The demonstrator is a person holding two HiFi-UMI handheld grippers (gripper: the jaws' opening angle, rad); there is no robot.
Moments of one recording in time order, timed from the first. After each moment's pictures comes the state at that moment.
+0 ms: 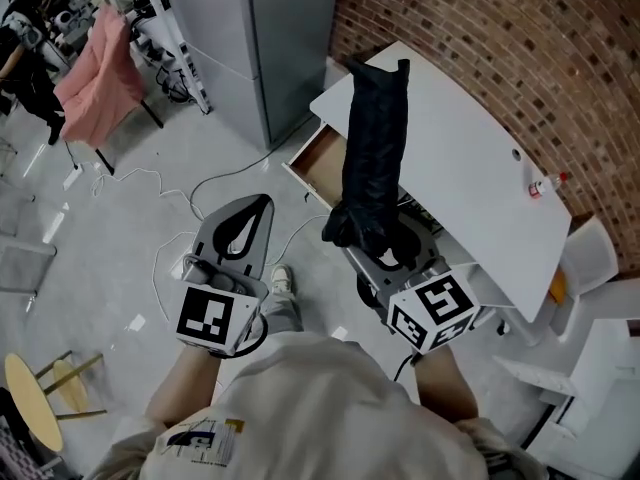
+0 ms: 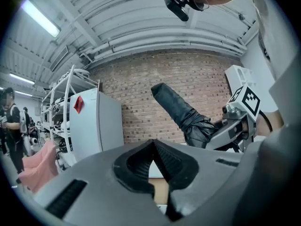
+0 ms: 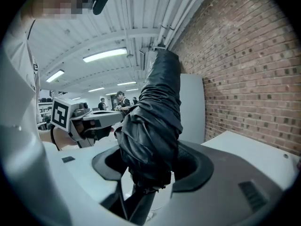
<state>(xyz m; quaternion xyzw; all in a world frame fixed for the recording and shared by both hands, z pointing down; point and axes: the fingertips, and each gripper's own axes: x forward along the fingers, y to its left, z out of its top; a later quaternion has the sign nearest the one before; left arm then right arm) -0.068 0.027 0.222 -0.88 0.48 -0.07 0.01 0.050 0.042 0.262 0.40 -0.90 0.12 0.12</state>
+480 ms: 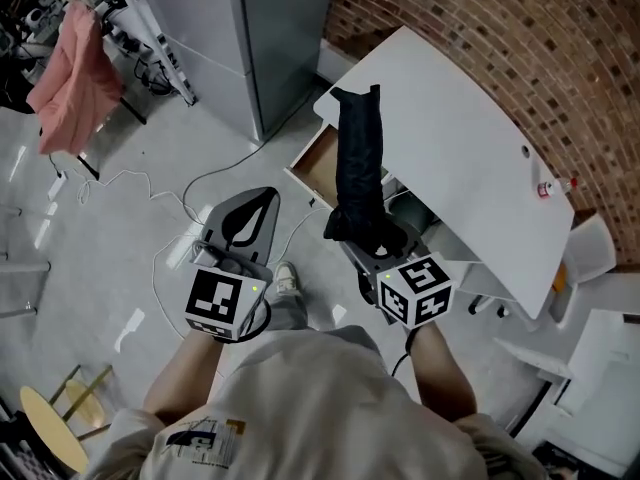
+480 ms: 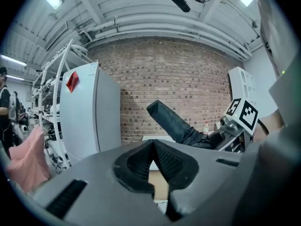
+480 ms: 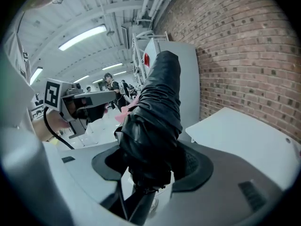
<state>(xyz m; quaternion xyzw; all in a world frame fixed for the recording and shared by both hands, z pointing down) -0.114 -0.112 0.290 -0.90 0.43 -0.10 -0.05 0.008 -0.076 0.374 0.43 -0.85 0.22 0.22</state>
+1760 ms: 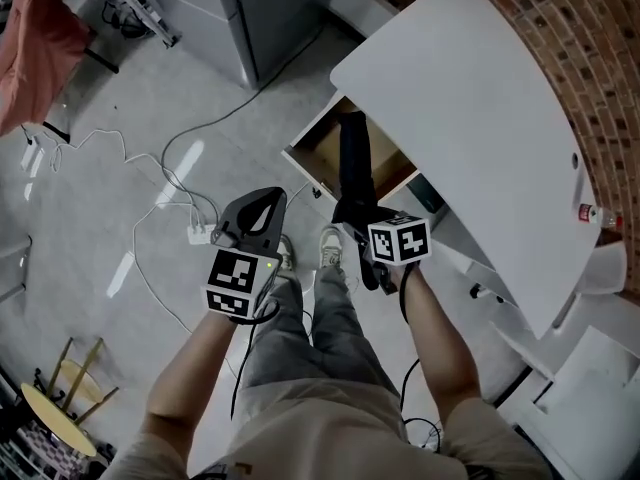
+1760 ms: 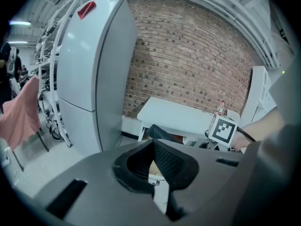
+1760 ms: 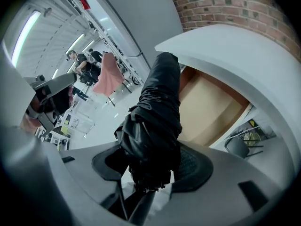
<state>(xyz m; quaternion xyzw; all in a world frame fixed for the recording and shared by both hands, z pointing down) -0.098 -0.244 0.585 -0.86 0.42 -0.20 -0.23 0.054 -0.185 0.729 0.37 -0.71 0.47 0.37</state>
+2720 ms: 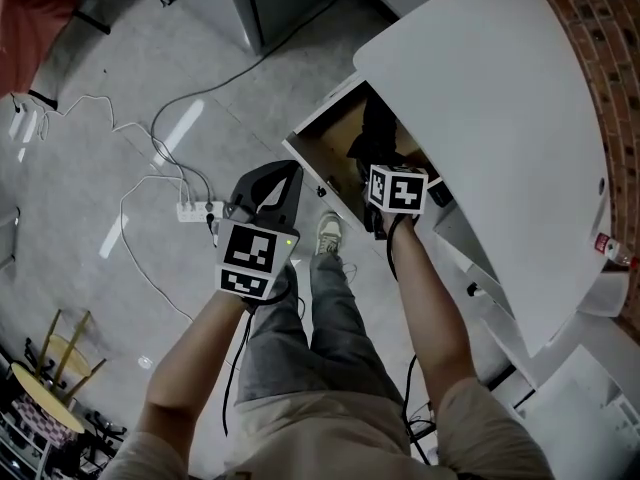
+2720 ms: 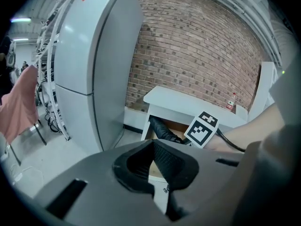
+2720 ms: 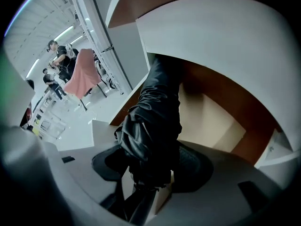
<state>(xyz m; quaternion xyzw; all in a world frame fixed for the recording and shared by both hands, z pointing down) -0.073 -0.300 0.692 -0.84 0.43 -0.22 -0.26 0.094 -0.315 0.859 0.48 -0.67 0.40 0.40</state>
